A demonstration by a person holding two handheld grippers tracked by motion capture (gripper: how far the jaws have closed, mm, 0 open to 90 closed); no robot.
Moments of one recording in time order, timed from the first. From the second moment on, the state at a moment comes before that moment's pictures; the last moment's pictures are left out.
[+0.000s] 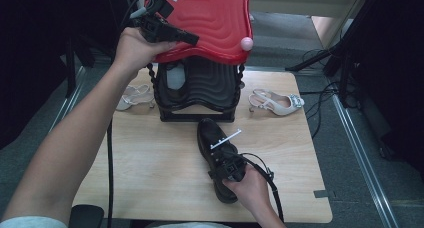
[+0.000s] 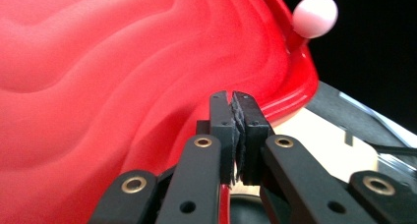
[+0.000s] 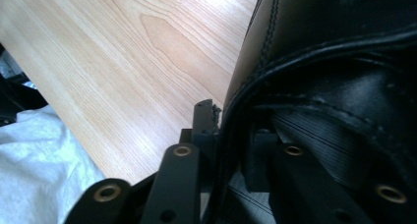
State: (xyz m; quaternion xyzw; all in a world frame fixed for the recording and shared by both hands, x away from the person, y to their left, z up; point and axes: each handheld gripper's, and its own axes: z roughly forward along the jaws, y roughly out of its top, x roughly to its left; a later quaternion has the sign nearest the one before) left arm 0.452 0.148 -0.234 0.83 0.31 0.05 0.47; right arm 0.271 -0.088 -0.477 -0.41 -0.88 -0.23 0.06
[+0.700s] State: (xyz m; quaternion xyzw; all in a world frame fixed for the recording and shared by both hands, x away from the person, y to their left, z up) left arm 0.452 0.142 -0.238 0.82 0.33 0.07 0.46; right arm 0.288 -0.149 -0.431 -0.44 -0.83 -0.32 0.11
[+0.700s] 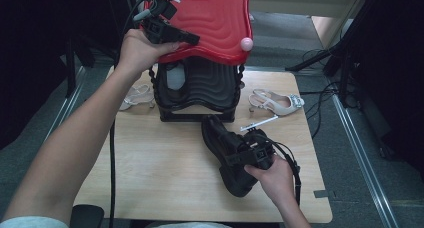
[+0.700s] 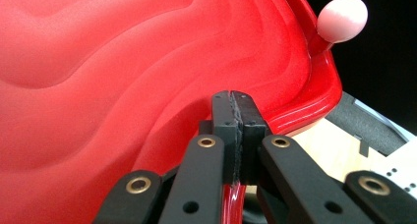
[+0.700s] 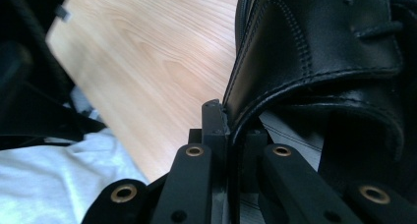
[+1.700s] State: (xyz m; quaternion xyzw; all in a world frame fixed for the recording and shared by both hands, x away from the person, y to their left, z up) left arm 0.449 0.140 -0.238 0.83 0.32 0.08 0.45; right arm 0.327 -0.126 -0.343 -0.43 -0.81 -0.39 -0.02
